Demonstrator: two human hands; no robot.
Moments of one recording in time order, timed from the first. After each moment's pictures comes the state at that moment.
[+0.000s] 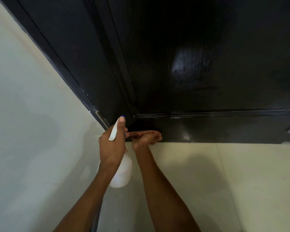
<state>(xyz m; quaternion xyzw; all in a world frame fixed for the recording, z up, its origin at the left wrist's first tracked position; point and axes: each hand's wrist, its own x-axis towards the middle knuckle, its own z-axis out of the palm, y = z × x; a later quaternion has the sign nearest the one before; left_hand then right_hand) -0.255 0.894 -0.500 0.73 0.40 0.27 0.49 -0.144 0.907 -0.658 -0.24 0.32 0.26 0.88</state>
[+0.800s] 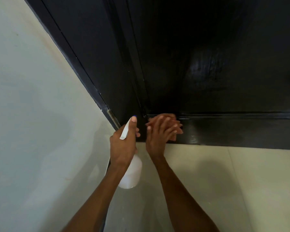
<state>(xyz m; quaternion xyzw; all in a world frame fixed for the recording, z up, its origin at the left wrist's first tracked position) -0.258 0.894 -0.494 0.71 0.41 0.25 0.52 -0.142 0.886 -0.691 -0.89 -0.13 -0.09 0.43</state>
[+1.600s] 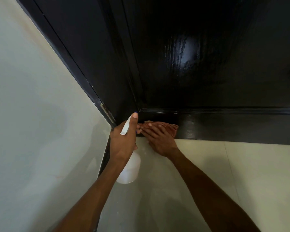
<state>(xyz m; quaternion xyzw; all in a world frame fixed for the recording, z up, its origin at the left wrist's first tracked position) -0.245 0.889 -0.510 0.73 0.41 0.22 0.50 -0.097 0.823 -0.745 -0.81 -0.55 -0.15 0.11</state>
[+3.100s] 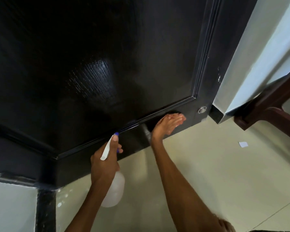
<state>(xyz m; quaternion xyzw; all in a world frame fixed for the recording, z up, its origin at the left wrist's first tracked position) -0.146 0.756 -0.521 0.80 0.26 0.09 0.53 0.027 0.627 -0.665 -0.66 0.21 -0.19 0.70</state>
